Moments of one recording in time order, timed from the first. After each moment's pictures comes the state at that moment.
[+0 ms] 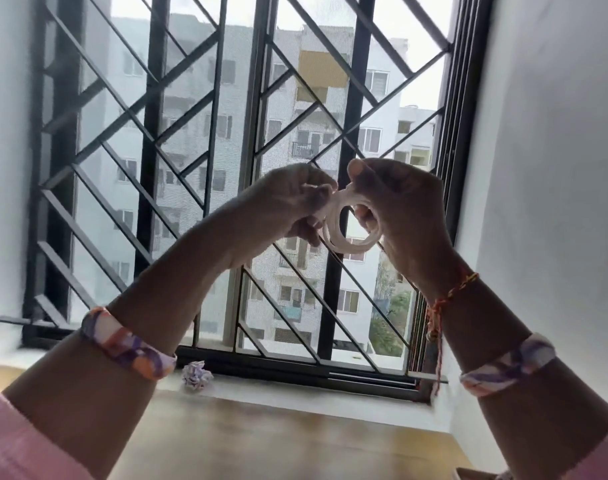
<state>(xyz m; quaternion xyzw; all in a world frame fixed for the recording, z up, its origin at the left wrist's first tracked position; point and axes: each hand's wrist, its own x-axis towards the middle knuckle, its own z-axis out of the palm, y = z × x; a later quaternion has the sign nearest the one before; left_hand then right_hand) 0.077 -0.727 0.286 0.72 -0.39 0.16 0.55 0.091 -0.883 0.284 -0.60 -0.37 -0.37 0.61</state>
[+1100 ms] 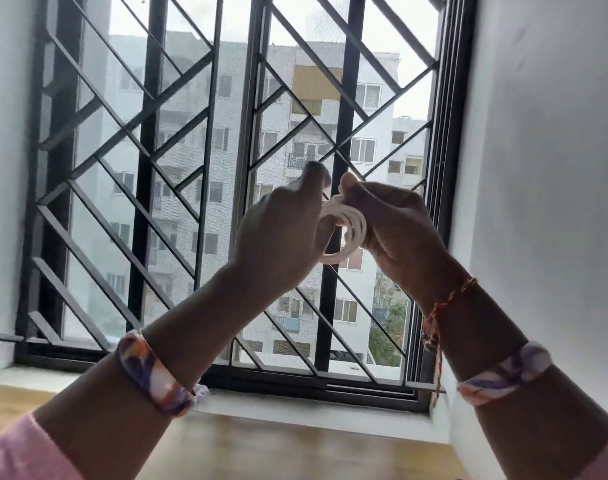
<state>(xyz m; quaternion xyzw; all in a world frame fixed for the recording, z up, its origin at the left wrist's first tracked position) 0.073 -0.752 0.273 0.73 -0.26 0.60 0.17 0.083 -0.886 0.290 -0.58 -0.34 -0.20 0.71</state>
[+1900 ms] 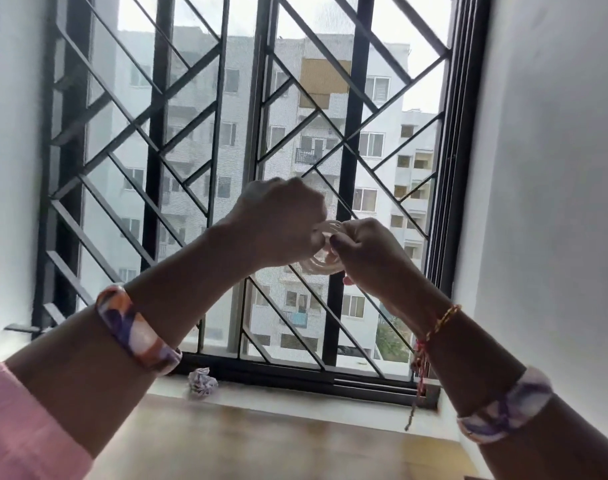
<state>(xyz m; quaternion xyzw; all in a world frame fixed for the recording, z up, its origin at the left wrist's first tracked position) 0.075 -0.734 0.293 0.84 -0.23 0.48 -0.06 0.081 -0.866 0.265 -0.85 -0.21 -0.29 0.37</state>
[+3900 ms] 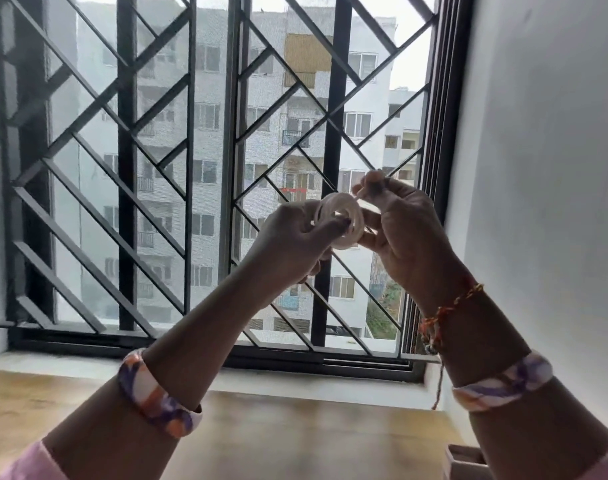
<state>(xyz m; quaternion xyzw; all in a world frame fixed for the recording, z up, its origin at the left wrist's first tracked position) 0.086 -0.771 0.242 0.76 -0.31 0.25 0.51 0.094 -0.902 0.267 -0.58 -0.22 -0.21 0.75</state>
